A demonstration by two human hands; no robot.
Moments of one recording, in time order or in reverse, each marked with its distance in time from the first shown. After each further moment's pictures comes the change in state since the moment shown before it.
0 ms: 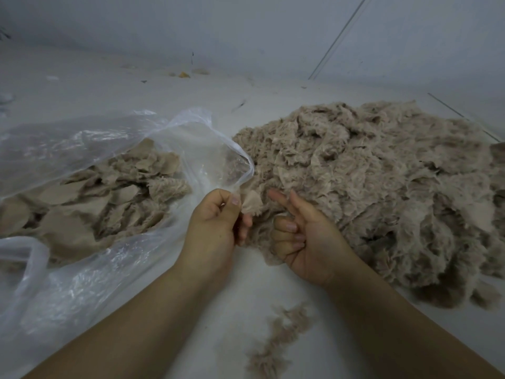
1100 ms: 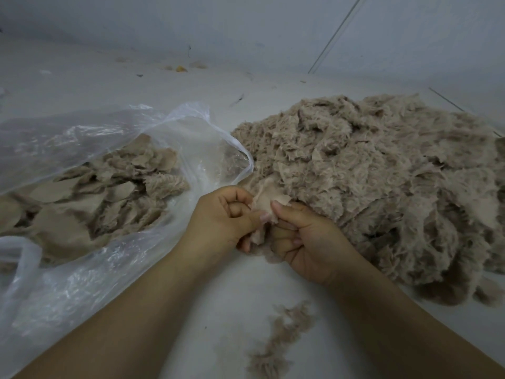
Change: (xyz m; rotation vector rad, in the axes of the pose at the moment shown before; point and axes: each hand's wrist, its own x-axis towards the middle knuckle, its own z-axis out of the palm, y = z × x) left_hand 0.011 0.005 -0.006 0.159 -0.208 -0.034; right_hand 0.005 0.006 -0.004 -0.107 -0.078 -0.080
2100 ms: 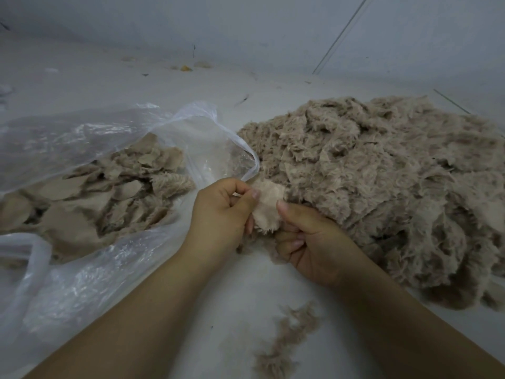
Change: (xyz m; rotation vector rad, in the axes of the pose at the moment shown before) left_hand 0.002 0.007 0.003 0.220 0.221 0.150; right_hand -0.003 -0.001 -0.001 -0.104 -0.054 0.001
